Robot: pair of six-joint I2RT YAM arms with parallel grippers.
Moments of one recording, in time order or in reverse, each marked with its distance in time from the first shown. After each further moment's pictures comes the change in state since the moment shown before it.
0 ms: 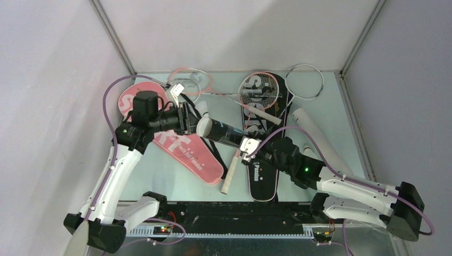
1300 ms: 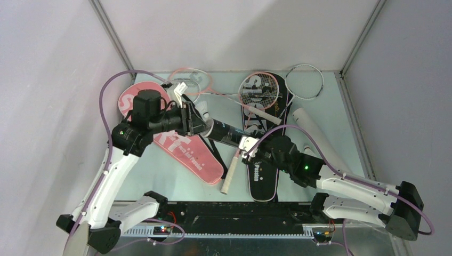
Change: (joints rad) left arm -0.119 -0.013 0.119 -0.110 -0.169 0.039; right arm 0.000 0.021 0.042 -0.106 0.028 0.014
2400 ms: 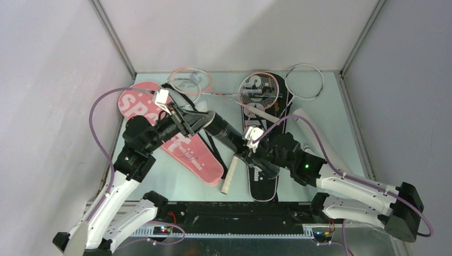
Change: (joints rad) left arm -0.083 -0.234 -0.381 0.700 -0.157 -0.278; right arm -0.032 0.000 0.000 0.108 -0.201 0.315
